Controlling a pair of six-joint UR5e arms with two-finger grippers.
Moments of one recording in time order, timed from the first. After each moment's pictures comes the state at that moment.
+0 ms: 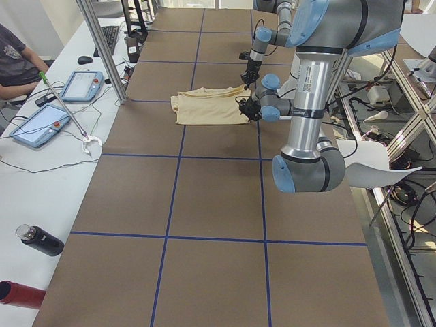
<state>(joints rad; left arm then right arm) -0.17 -1.81 -1.95 -2.04 -1.42 -2.42 0.16 -1.21 1.94 -1.29 1.47 2.45</state>
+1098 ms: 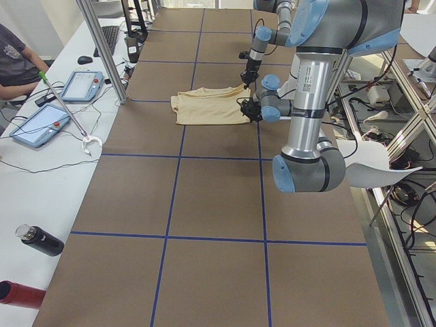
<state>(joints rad) -0.16 -1.81 -1.94 -2.03 -1.45 -2.42 0.16 -1.21 1.94 -1.29 1.47 2.45</state>
